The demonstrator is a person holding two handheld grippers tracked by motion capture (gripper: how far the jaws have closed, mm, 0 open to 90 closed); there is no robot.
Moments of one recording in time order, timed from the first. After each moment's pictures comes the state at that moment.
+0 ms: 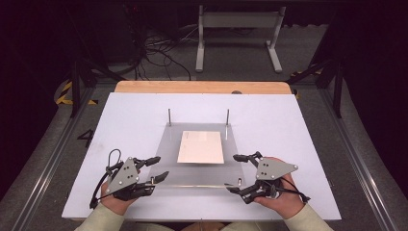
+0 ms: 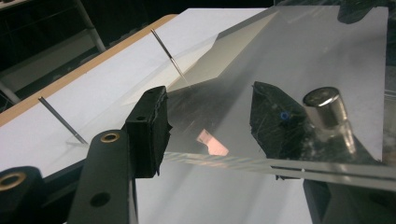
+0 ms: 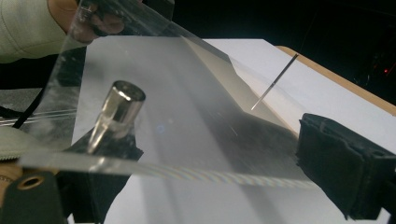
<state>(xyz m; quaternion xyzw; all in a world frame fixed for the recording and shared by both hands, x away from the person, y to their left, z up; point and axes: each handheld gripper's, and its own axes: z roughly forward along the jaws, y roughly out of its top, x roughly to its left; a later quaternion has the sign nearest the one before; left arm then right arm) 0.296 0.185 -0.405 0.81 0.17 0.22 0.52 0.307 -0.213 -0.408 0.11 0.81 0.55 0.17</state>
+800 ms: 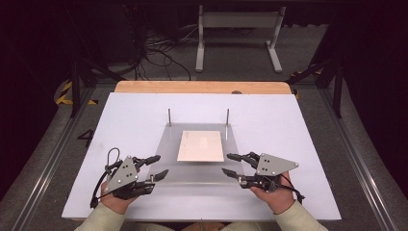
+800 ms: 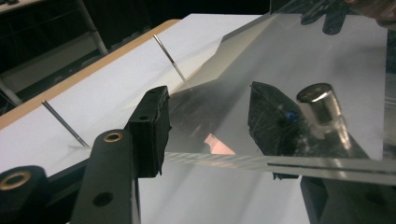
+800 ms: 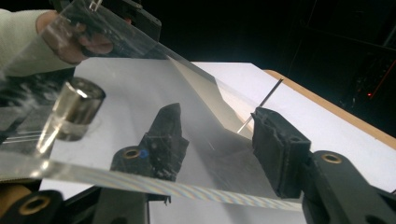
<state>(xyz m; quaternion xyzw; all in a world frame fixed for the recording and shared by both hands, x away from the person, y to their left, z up) 0.297 0.185 -0.401 0.80 0.17 0.22 0.53 0.319 -0.213 -0.409 0.11 0.78 0.58 0.19</state>
